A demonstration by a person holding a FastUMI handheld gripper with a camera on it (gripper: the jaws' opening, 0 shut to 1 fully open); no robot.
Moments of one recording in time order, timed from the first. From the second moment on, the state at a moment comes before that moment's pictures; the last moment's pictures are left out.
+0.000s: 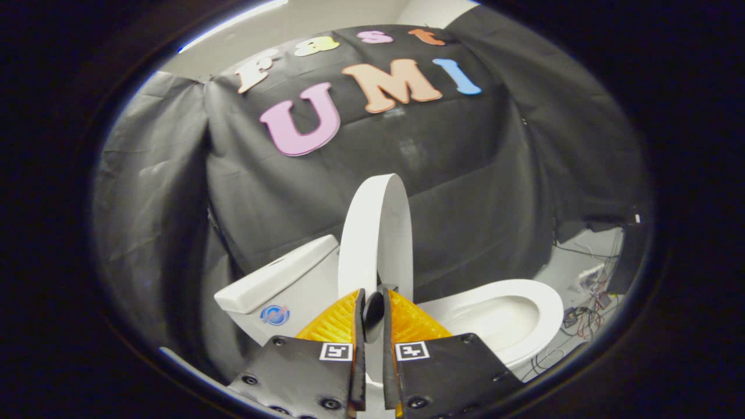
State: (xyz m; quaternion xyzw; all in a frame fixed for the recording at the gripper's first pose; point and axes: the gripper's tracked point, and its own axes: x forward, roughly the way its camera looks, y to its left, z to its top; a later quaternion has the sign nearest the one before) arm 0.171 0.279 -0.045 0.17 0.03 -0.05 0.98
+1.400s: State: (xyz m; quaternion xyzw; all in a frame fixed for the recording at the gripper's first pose) arm 0.212 0.405 -0.032 -0.11 0.09 0.17 0.98
